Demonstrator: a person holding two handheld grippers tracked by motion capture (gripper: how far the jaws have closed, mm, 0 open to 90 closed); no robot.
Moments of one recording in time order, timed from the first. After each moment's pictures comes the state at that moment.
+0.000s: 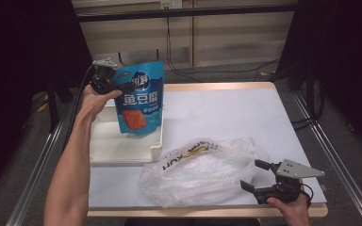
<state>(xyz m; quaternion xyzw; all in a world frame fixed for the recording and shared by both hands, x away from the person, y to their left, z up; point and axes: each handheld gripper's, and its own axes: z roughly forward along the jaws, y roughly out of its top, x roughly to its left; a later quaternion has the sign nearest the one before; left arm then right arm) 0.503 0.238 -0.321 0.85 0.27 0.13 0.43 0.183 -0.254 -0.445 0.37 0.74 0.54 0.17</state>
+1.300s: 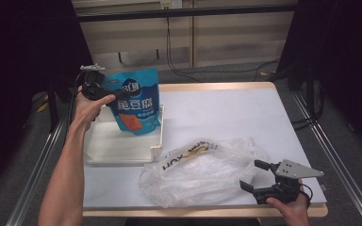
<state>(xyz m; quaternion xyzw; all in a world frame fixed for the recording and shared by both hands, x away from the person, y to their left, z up) 0.486 0.266 -0.334 0.81 0.37 0.11 0.45 0.184 -0.252 -0.446 0.37 0.74 0.54 0.17</state>
